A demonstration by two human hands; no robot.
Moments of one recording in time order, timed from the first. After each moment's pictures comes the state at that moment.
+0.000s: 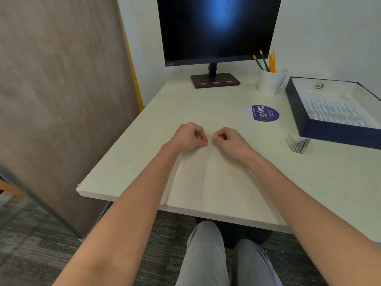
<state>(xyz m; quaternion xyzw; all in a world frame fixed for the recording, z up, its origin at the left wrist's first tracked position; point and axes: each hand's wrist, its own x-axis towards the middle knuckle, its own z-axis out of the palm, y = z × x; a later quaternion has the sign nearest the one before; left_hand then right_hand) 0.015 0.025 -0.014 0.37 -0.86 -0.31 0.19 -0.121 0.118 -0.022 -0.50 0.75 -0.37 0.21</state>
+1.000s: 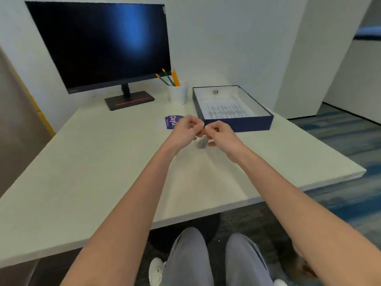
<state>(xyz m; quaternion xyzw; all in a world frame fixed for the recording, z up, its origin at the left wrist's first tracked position) -0.150 0.170 0.043 0.20 -0.79 -0.54 0.22 -0.228 0.277 0.034 -0.33 0.72 -0.58 0.18</state>
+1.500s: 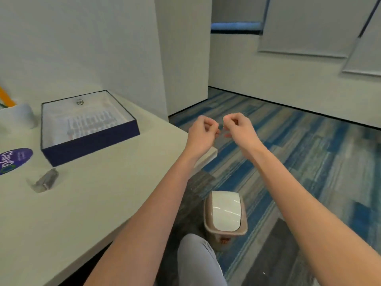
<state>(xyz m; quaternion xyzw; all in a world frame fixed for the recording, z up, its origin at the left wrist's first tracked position) -0.371 0.479 0.021 0.00 -0.80 -0.58 0.12 -0.402 0.599 0.020 -0.09 0.78 -0.62 -0.06</state>
